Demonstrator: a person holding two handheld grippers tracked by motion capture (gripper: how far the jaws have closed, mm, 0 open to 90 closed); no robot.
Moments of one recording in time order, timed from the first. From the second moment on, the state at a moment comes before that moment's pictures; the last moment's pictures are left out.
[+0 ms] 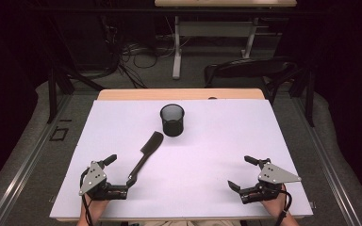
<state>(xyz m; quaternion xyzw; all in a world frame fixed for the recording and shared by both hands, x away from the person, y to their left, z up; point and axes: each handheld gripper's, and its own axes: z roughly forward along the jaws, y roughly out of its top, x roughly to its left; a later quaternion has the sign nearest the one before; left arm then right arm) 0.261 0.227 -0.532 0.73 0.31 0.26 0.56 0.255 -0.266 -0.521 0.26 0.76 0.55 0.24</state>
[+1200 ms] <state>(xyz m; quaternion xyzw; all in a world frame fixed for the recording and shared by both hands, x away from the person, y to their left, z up) 0.283 0.209 -0.538 0.77 0.32 0.22 0.50 0.256 -0.266 -0.522 0.26 0.76 0.54 0.24</state>
